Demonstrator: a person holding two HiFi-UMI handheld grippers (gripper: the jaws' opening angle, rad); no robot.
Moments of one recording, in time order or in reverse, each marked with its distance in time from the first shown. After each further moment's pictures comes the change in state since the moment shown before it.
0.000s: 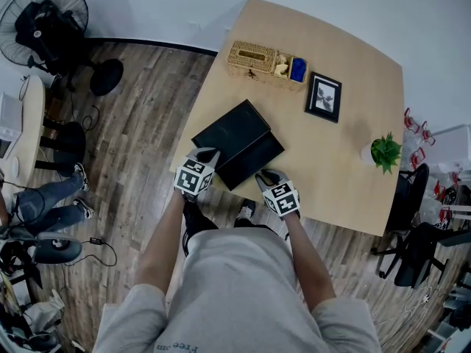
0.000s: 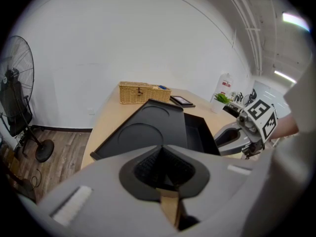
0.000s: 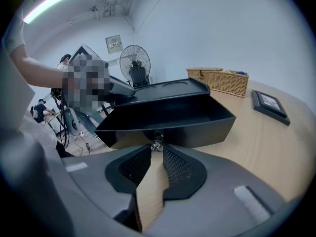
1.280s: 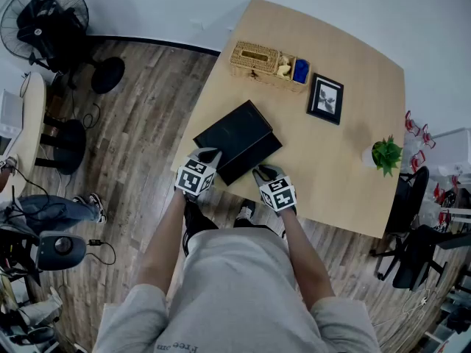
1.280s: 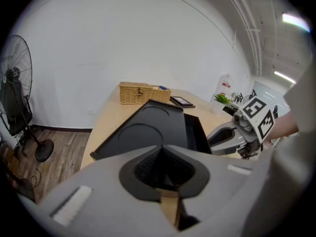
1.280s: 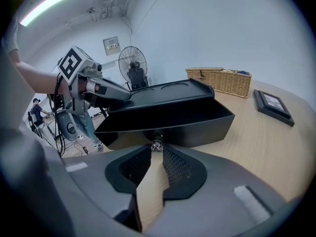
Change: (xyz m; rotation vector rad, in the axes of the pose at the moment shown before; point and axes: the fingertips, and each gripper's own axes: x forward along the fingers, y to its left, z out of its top) left arm 0.001 0.000 0.000 -0.004 -0.006 -0.002; right arm 0.018 -0.002 0.015 0.027 -0.008 -0.002
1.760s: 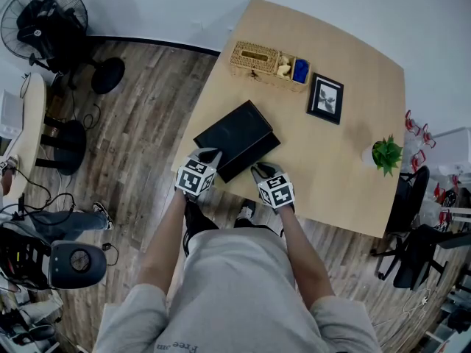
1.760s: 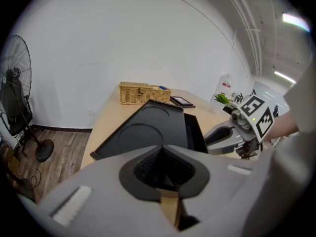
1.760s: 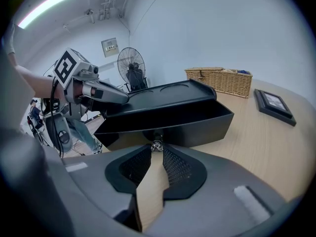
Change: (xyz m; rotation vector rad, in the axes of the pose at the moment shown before) left arm -0.001 0.000 0.001 -0.001 0.001 0.001; right arm 0.006 0.001 0.010 0.021 -0.005 -0.001
